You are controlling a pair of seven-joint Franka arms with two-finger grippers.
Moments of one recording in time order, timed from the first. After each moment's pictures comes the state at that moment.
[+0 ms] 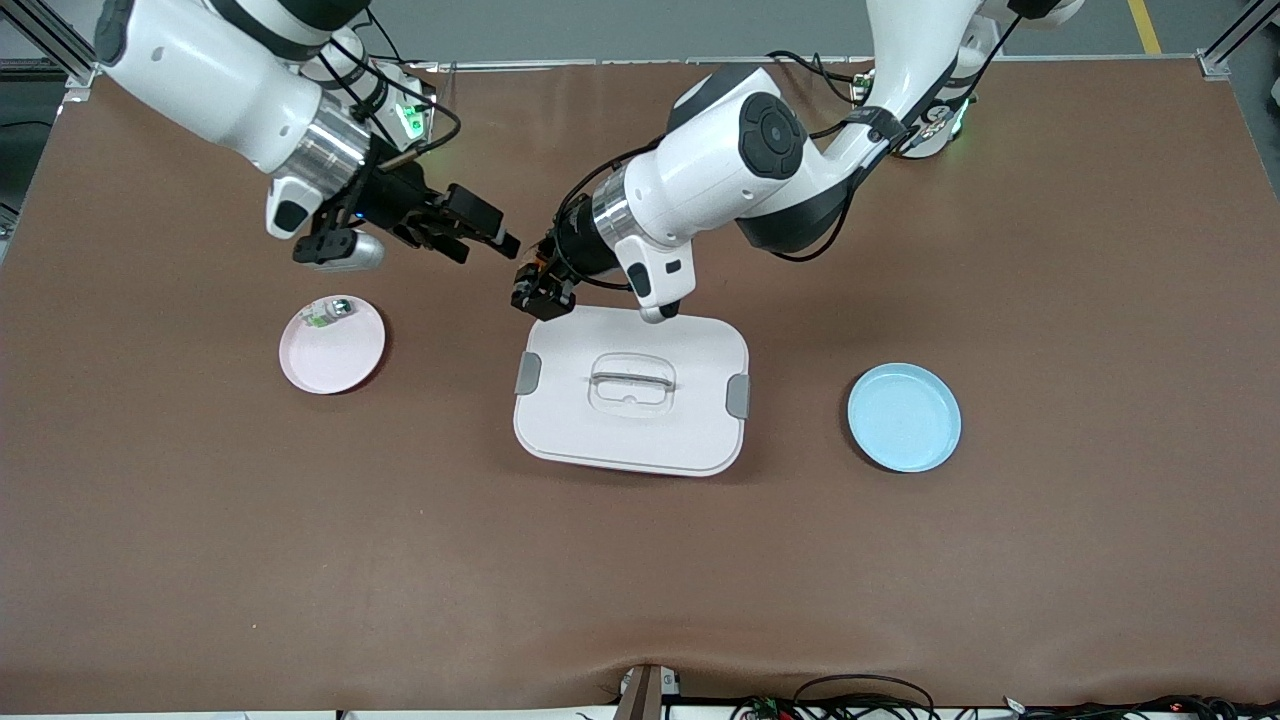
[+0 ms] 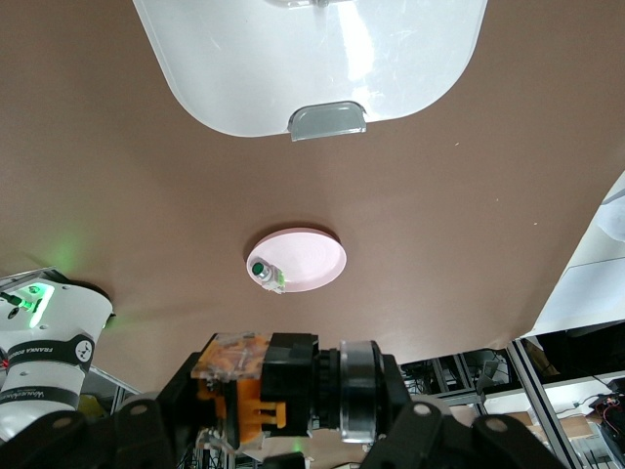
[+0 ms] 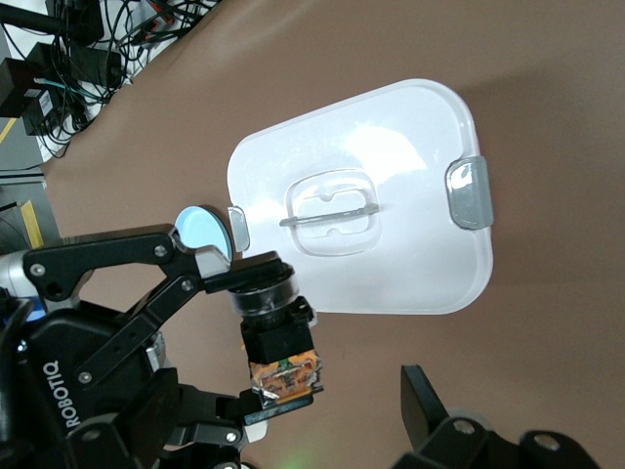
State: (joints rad) left arm -0.43 0.56 -0.50 -1.31 -0.38 2.32 -1.93; right arm 0.37 -0.09 0.10 -1.96 0.62 2.18 0.48
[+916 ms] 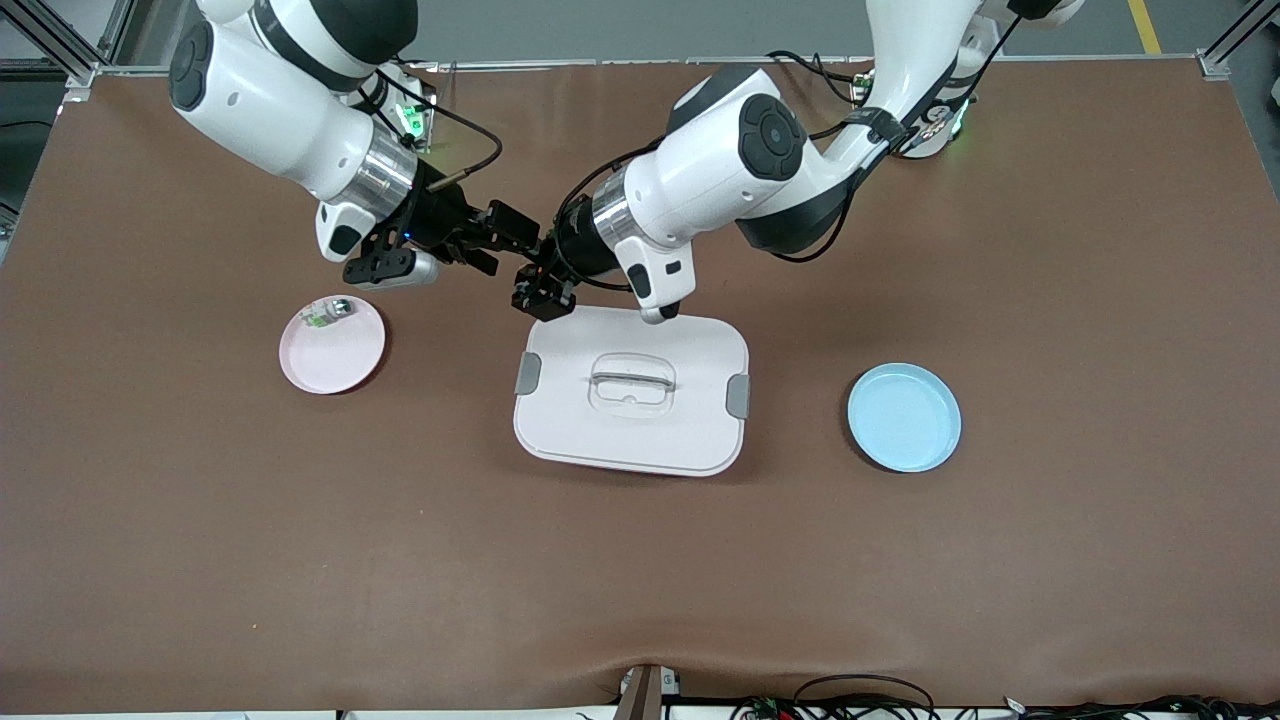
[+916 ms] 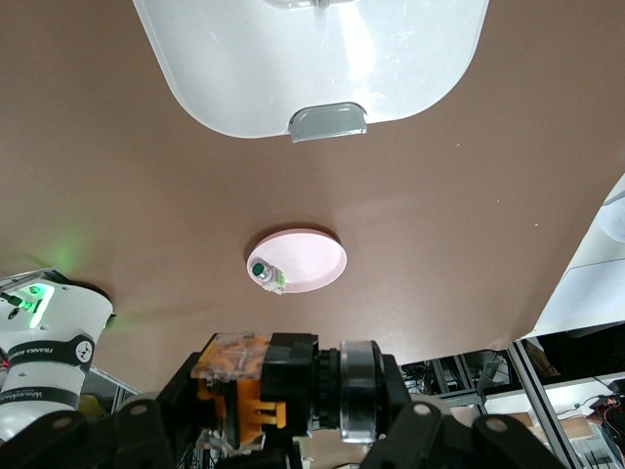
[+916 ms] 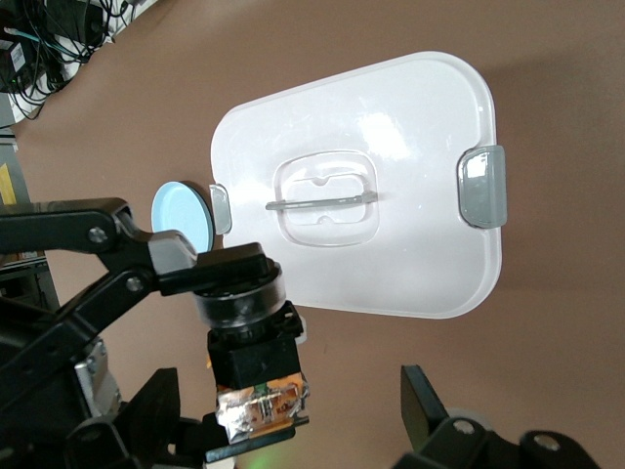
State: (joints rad) left arm -0.43 0.56 -0.50 -1.31 -0.38 2.32 -1.93; right arm 0.41 -0.03 0.09 -1.97 0.62 2.20 0.41
